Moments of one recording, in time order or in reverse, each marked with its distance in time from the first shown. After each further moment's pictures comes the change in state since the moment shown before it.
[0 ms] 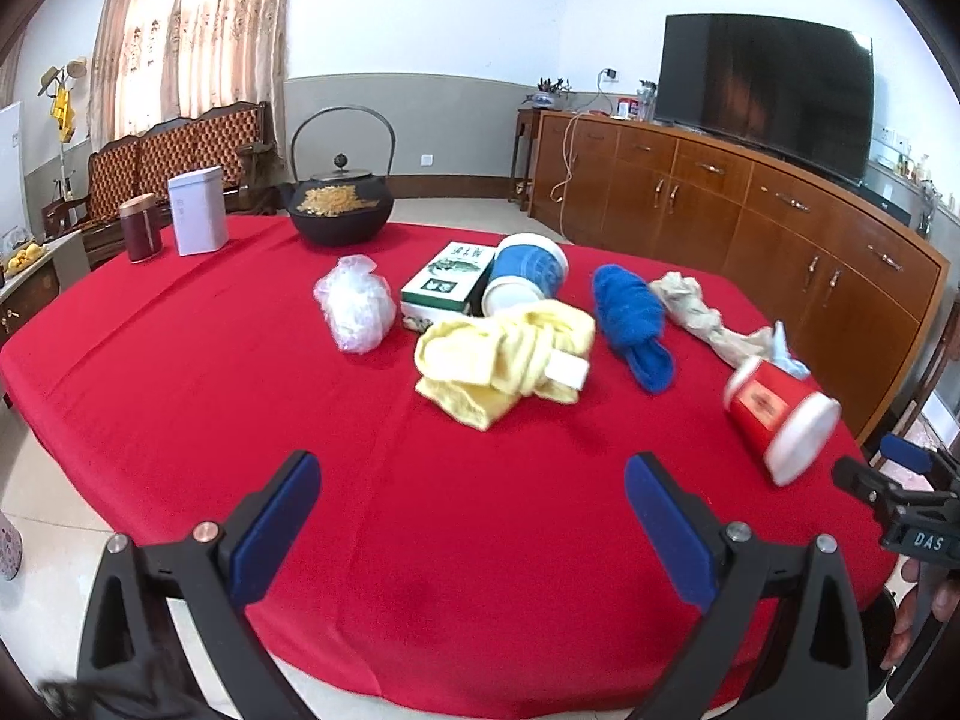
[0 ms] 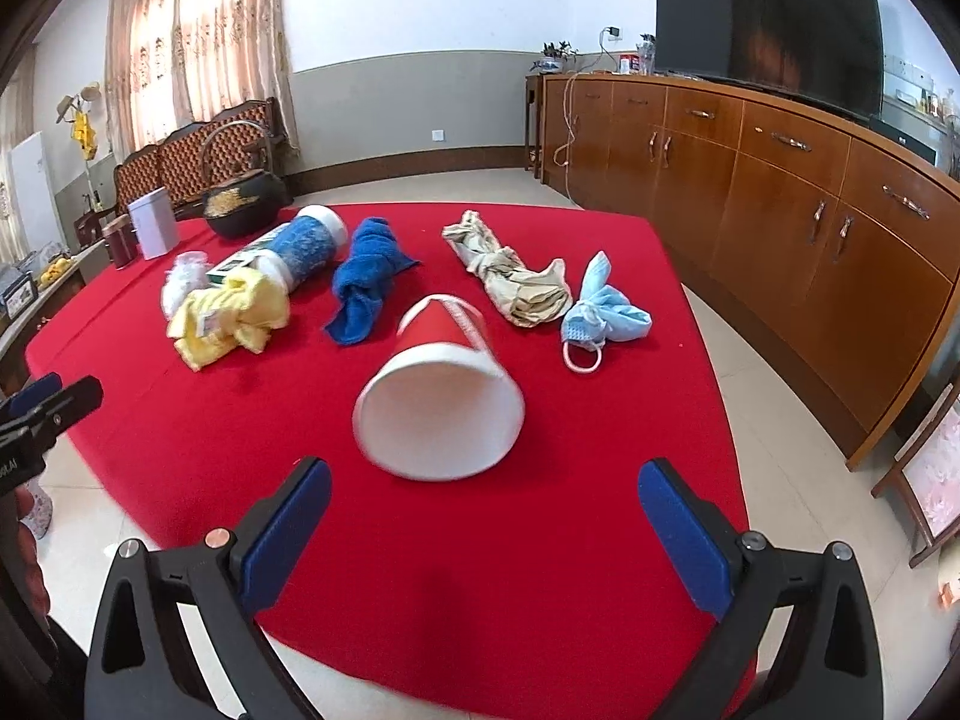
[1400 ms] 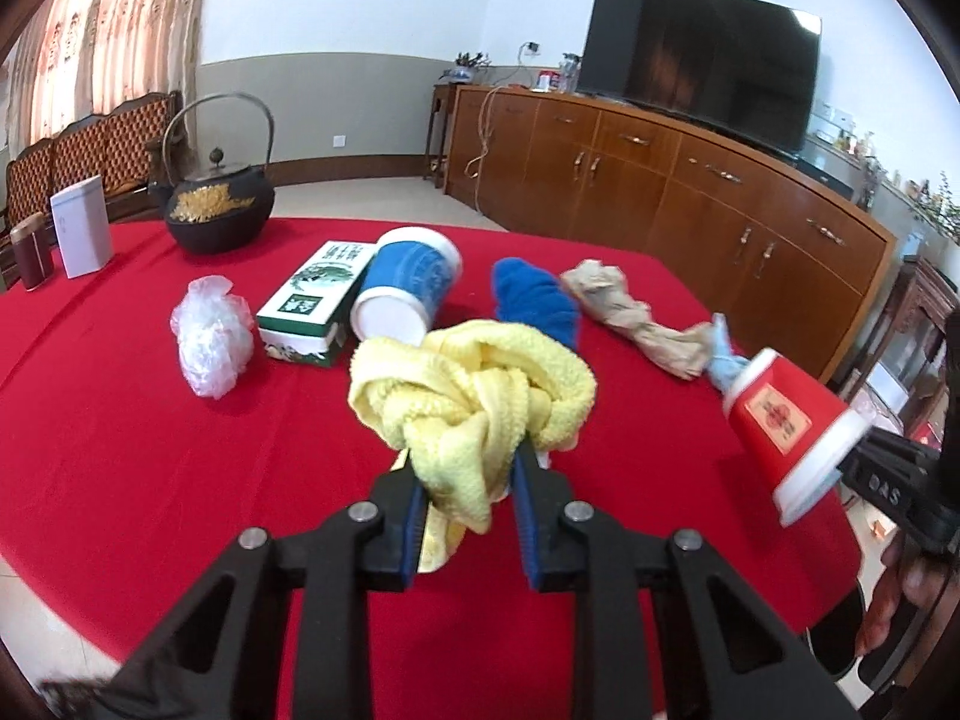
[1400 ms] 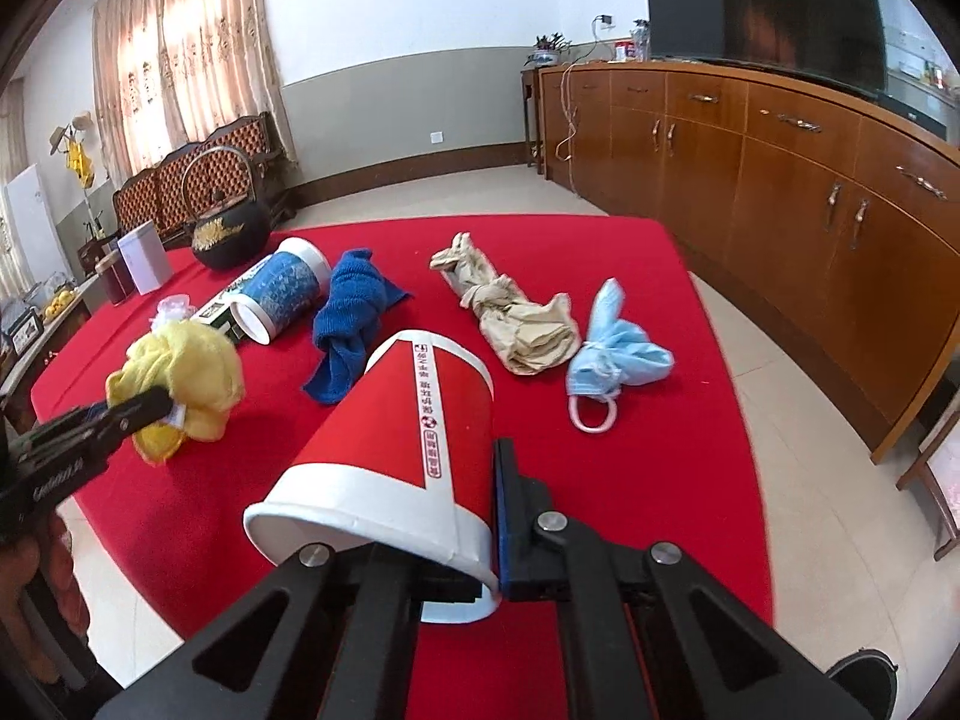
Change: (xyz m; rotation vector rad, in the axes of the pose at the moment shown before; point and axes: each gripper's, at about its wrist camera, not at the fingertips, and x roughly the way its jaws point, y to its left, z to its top) left arm 0.026 -0.042 0.022 0.076 0.064 -0.202; right arm 0.022 -0.015 0.032 0.060 0.000 0.042
